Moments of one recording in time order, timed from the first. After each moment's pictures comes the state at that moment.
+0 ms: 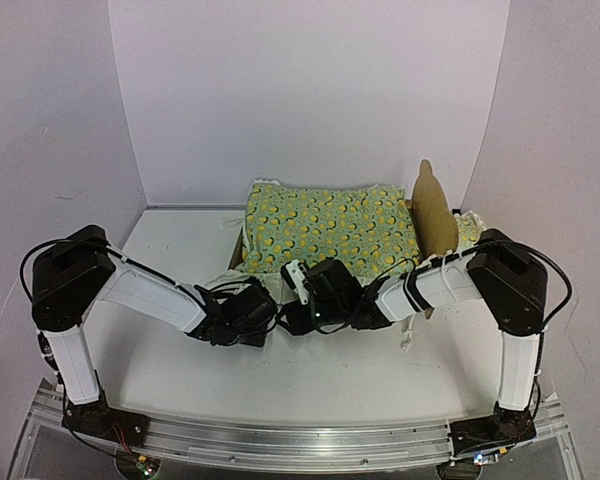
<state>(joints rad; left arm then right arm) -1.03 1.84 0.92 -0.12 -0.44 -0.73 0.97 1.99 1.09 0.20 -0.09 0.38</state>
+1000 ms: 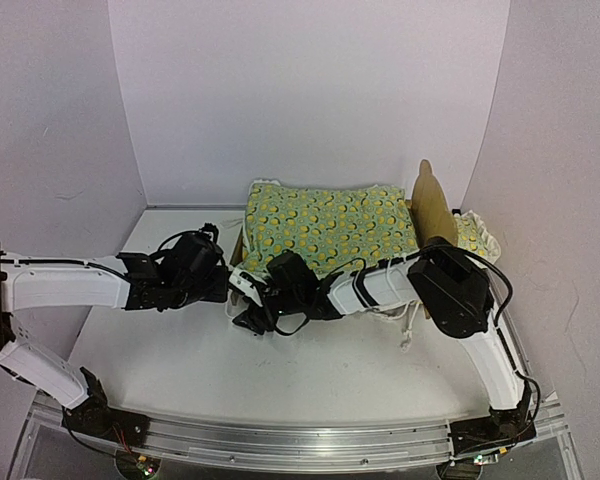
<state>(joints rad) -0.90 1.39 0.86 -0.26 -0.49 -0.58 0.98 2.31 1.49 0.23 -0.26 -0.27</state>
